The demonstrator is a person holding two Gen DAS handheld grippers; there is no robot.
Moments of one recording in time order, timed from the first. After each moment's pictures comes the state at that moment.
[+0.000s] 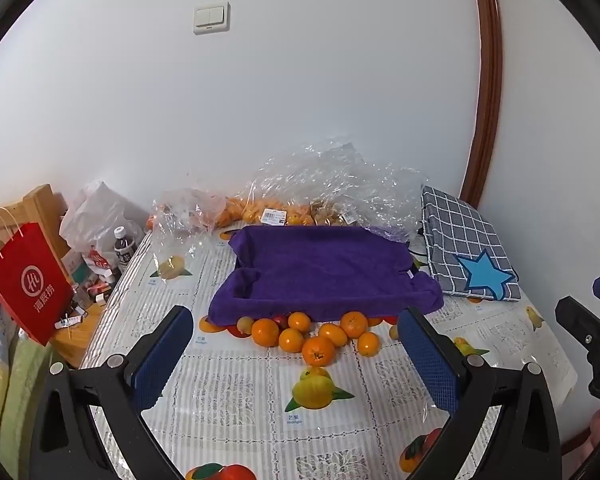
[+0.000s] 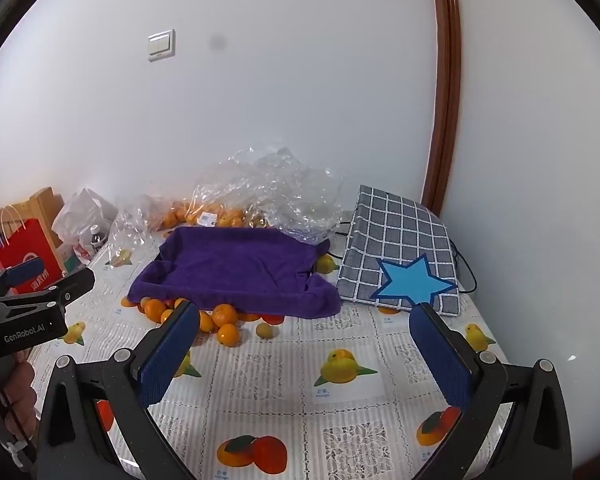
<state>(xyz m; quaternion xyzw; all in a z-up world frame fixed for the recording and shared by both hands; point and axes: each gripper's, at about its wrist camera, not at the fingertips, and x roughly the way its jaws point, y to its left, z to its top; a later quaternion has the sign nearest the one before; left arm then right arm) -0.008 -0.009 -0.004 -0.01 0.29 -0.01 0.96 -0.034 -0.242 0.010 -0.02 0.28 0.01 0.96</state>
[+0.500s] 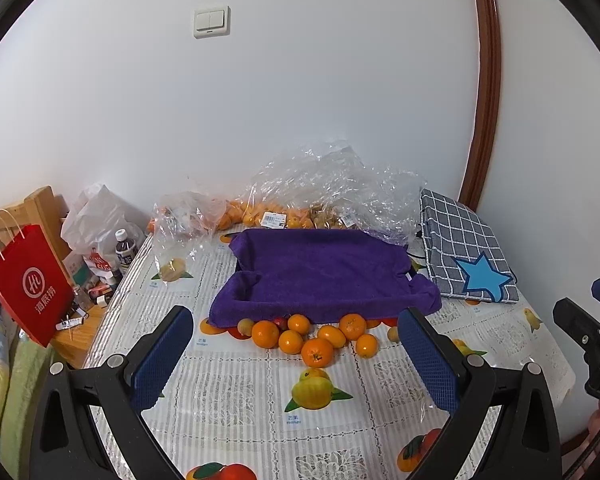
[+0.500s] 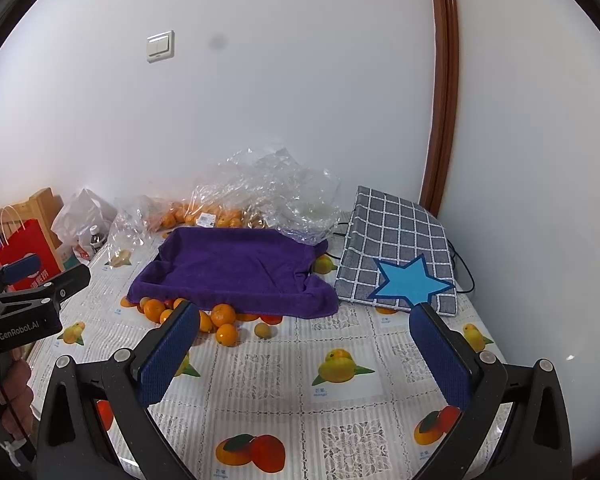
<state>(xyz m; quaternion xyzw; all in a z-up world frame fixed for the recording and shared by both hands) -0.012 -0.007 0.000 -0.01 0.29 -0.01 0.96 -0.034 -0.242 0.016 -0.02 0.28 0.00 0.96</state>
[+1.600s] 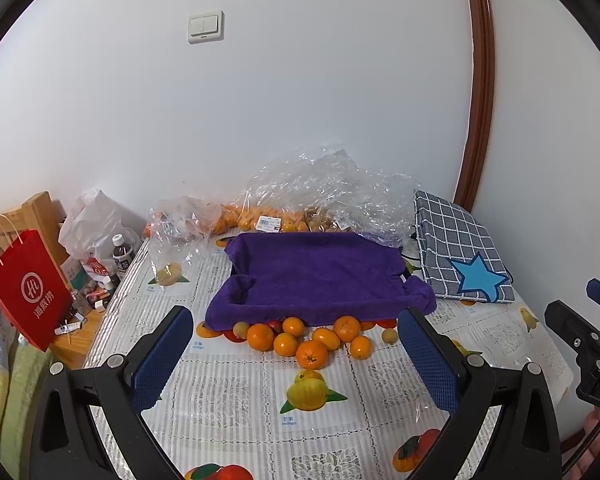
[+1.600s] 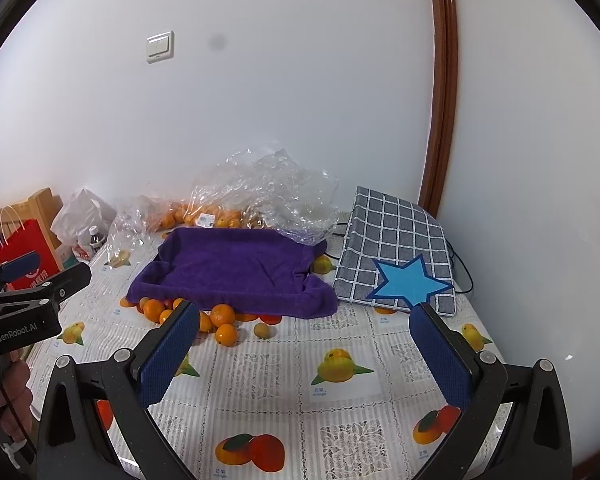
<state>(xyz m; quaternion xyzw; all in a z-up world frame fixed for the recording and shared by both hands) -0.014 -0.012 0.005 -0.01 0.28 -0.02 0.96 -0.041 -0.242 0.009 -0.02 0.27 0.00 0.96</state>
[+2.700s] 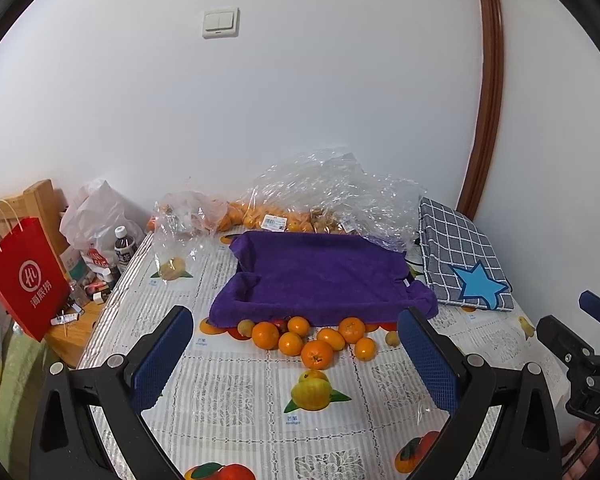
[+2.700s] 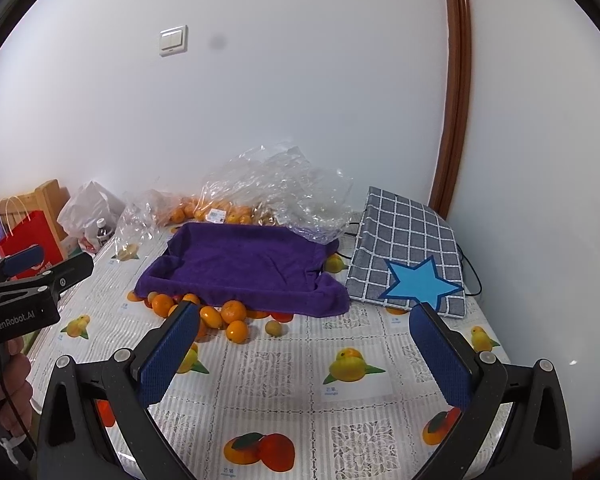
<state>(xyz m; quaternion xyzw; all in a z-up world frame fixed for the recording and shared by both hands) -0.014 0.004 0.001 -0.03 0.28 -0.02 0.96 -0.040 -0.226 0.005 -0.03 0.27 0.02 0.96</state>
